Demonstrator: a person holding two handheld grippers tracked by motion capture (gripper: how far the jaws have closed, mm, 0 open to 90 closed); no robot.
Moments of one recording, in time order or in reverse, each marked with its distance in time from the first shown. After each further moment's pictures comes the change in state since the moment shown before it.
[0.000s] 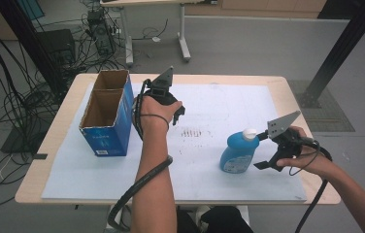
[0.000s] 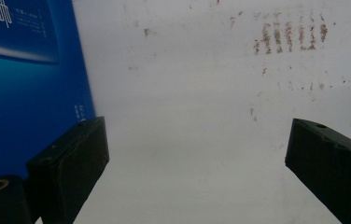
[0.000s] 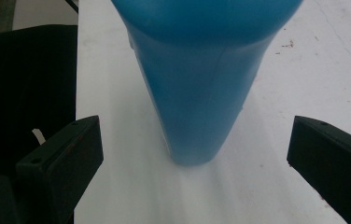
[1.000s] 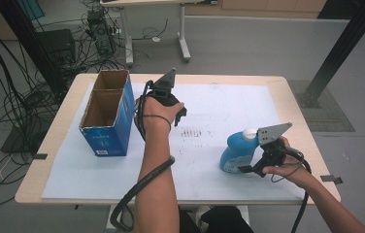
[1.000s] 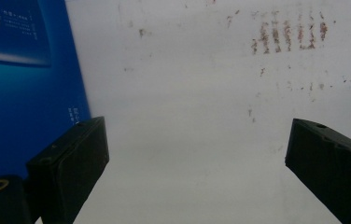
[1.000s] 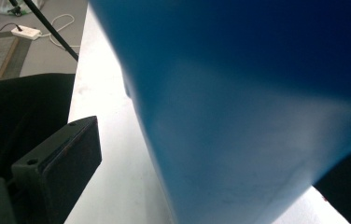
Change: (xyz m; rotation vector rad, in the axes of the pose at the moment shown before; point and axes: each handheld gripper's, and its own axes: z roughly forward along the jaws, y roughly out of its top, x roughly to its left) left arm -0.004 0.002 0.004 0.004 0.006 0.010; right arm 0.006 -0.008 0.041 -0.227 -0.001 -0.003
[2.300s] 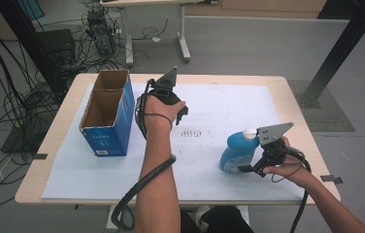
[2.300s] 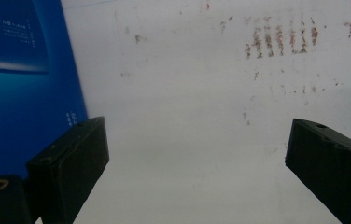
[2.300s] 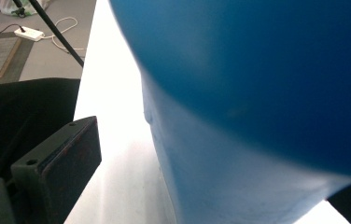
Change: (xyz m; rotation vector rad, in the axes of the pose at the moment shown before) left arm -0.004 0.003 -0.004 -0.007 -0.005 0.009; right arm 0.002 0.005 -0.002 -0.020 0.003 -0.036
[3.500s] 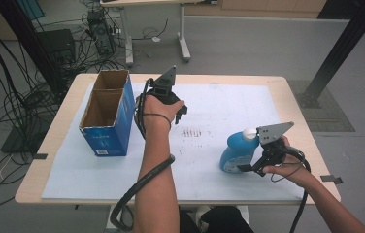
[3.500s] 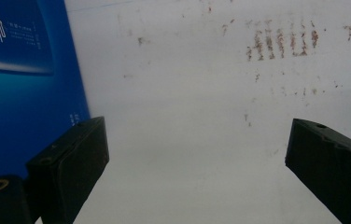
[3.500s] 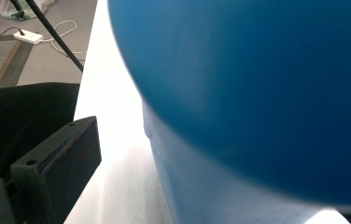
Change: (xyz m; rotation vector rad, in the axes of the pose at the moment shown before) left arm 0.003 -0.001 -0.002 -0.012 -0.002 0.000; right arm 0.000 0.003 0.000 -0.016 -0.004 -0.004
